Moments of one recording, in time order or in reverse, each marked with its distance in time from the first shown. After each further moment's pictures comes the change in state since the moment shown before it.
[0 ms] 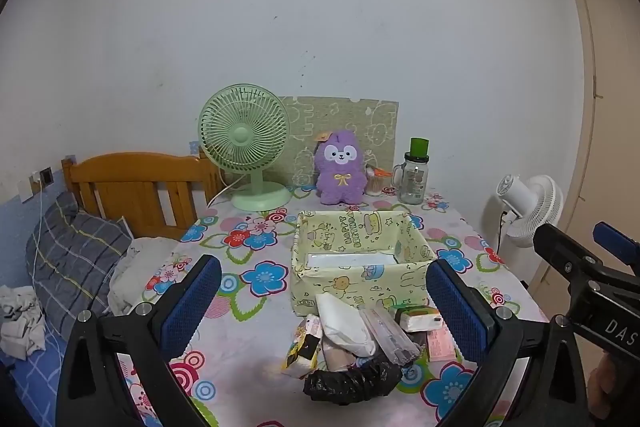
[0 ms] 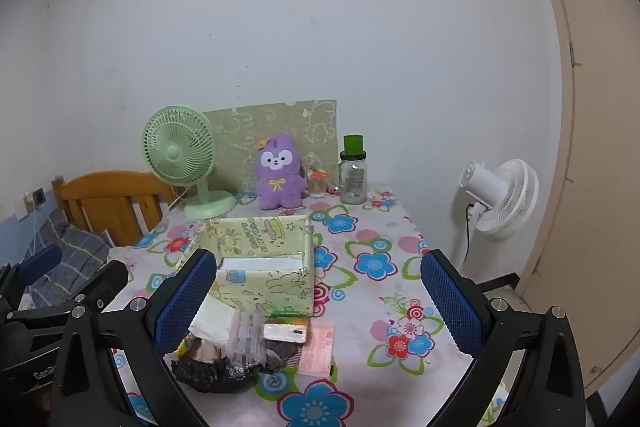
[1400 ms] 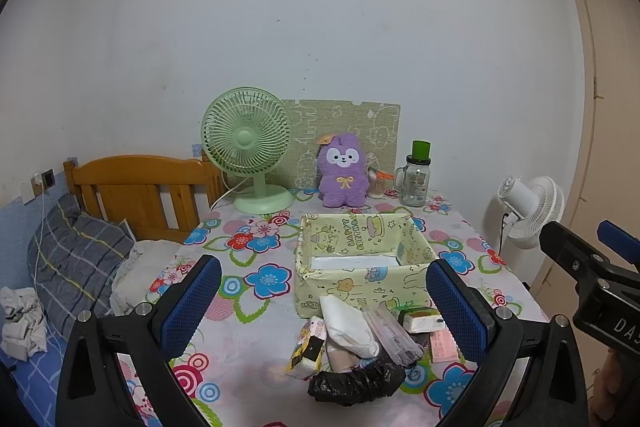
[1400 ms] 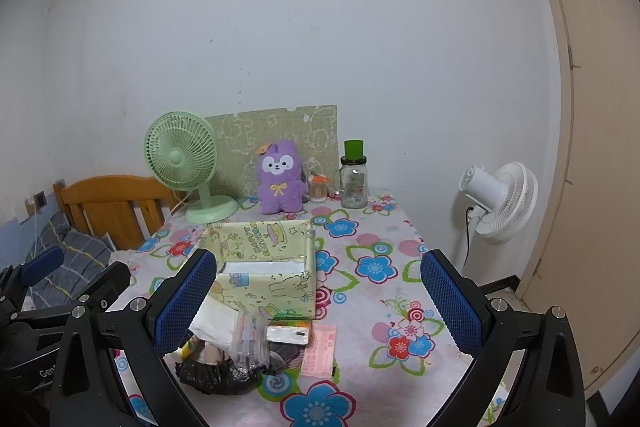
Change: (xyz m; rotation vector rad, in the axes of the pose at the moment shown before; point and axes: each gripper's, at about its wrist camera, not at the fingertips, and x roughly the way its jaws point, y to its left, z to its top) left arm -0.002 0.002 0.002 0.007 -0.010 0.009; right arm -0.006 0.001 0.003 0.002 -0.014 0.004
